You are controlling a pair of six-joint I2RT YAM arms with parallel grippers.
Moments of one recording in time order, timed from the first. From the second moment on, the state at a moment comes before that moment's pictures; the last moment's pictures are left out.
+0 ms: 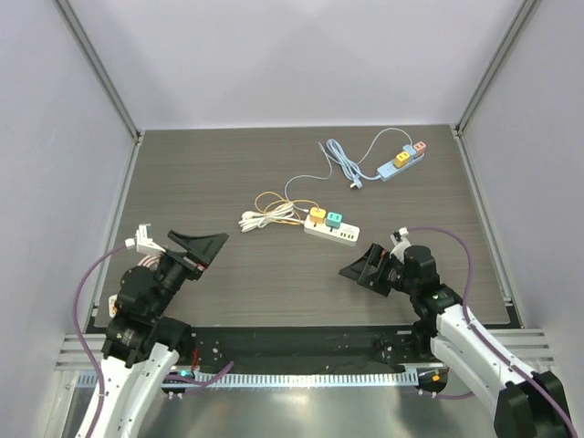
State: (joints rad) left arm -0.32 0.11 0.41 -0.27 0.18 -1.11; right arm 0.32 0.60 0.13 -0.04 -0.48 0.88
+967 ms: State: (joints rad) left arm -0.08 1.11 1.12 -1.28 -0.39 -1.10; right arm 0.31 0.73 0.33 -0.15 -0.47 0.73
